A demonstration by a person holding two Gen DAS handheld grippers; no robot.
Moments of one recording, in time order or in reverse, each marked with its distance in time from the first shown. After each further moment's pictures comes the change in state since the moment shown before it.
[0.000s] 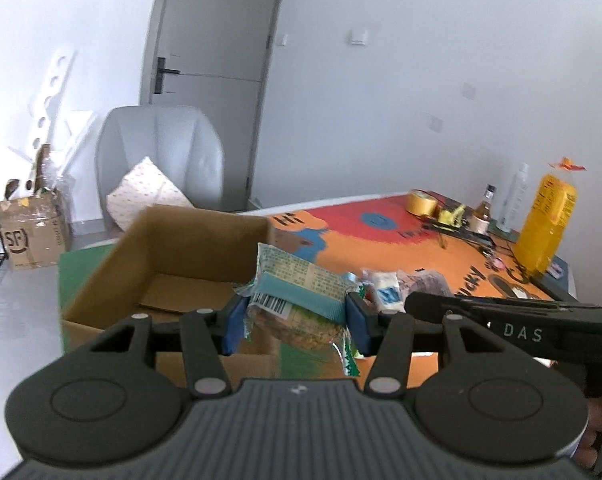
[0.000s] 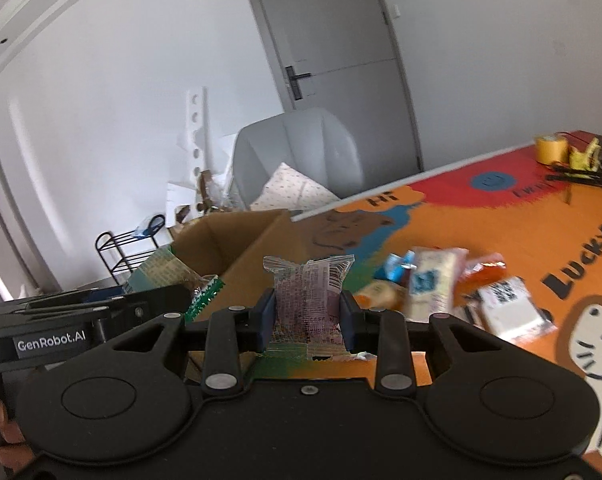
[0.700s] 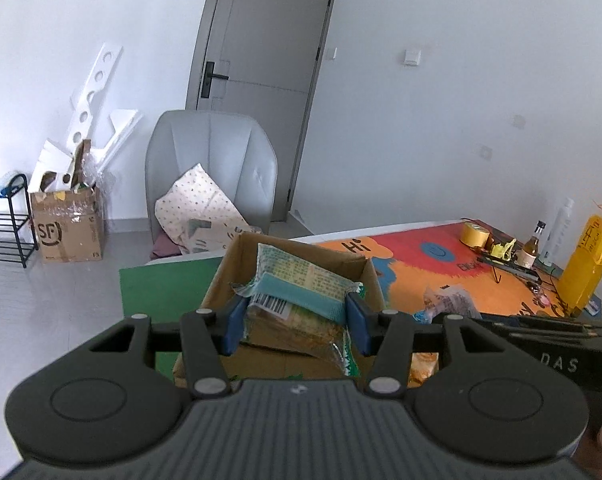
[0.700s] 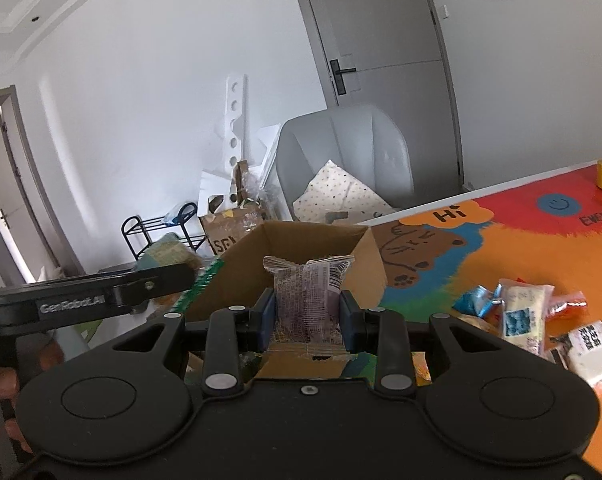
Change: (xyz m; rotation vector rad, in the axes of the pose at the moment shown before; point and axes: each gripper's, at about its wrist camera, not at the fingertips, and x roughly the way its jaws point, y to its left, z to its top) left arm 0.013 0.073 0.026 -0.076 -0.024 0.081; right arm 0.051 0.051 0.021 -0.072 0.025 0.081
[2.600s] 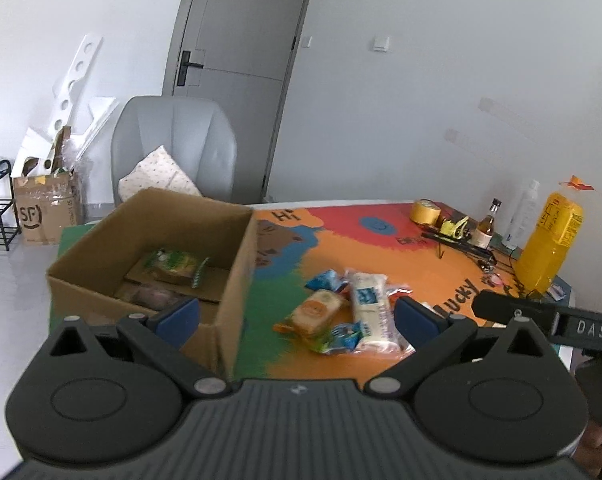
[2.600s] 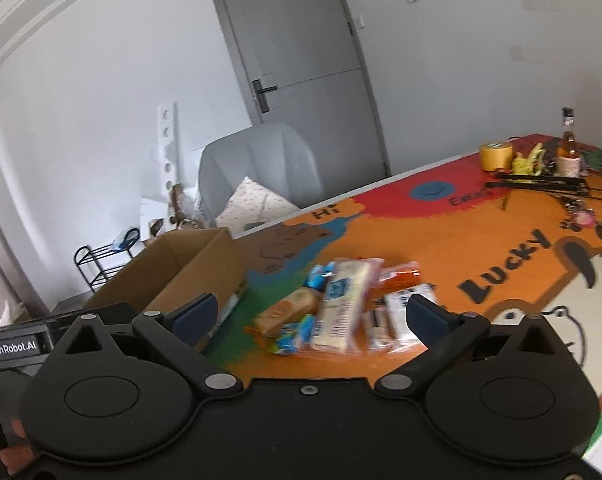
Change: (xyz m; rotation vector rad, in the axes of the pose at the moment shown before) left arm -0.032 -0.117 -0.045 -0.008 0.012 -0.034; right arm -0.113 -0.104 -0.027 0.111 -0.052 -0.172
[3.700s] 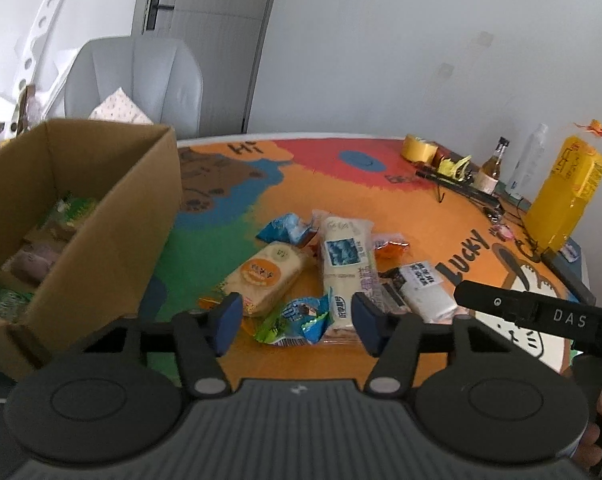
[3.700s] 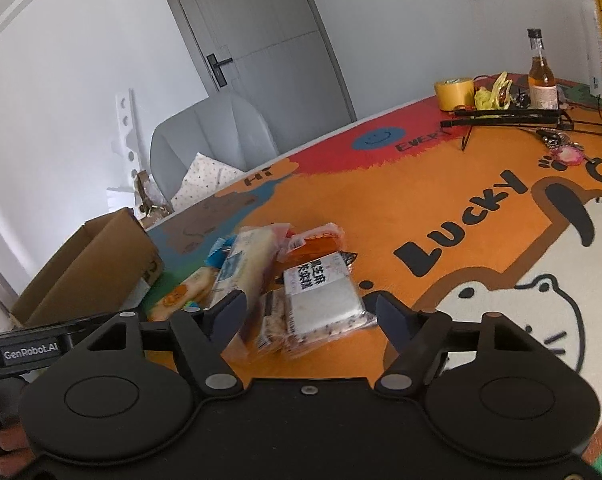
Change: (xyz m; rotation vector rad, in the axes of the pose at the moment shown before) left arm 0.124 -0.039 -0.023 0.014 0.193 -0.034; right arm 0.073 -0.092 -0.018 0.104 0.106 -0.026
